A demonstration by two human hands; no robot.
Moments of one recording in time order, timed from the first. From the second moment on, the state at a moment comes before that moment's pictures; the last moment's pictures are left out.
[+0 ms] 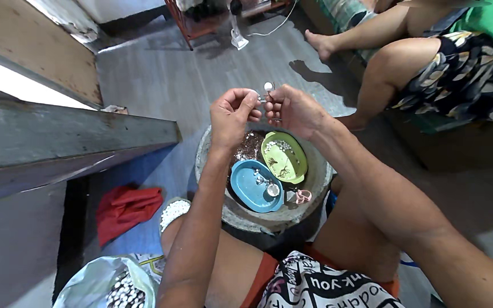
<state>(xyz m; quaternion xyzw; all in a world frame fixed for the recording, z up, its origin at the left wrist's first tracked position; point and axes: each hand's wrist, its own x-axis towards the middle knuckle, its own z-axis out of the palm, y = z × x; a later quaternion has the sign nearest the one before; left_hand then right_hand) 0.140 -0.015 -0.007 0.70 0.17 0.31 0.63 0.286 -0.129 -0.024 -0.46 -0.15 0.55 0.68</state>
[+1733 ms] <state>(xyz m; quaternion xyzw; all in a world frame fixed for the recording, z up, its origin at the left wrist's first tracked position) 0.174 -0.009 -0.109 0.80 0.27 0.07 0.52 0.333 -0.150 -0.023 -0.78 -0.40 0.06 0.48</state>
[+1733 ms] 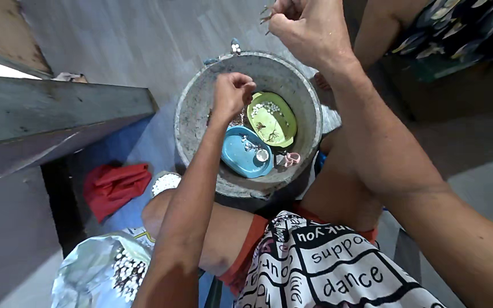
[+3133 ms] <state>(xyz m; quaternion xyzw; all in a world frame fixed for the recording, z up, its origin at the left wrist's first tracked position) 0.131 -0.001 -0.001 0.73 0.21 0.21 0.62 0.305 -0.139 -0.026 -0.65 -0.39 0.20 0.62</state>
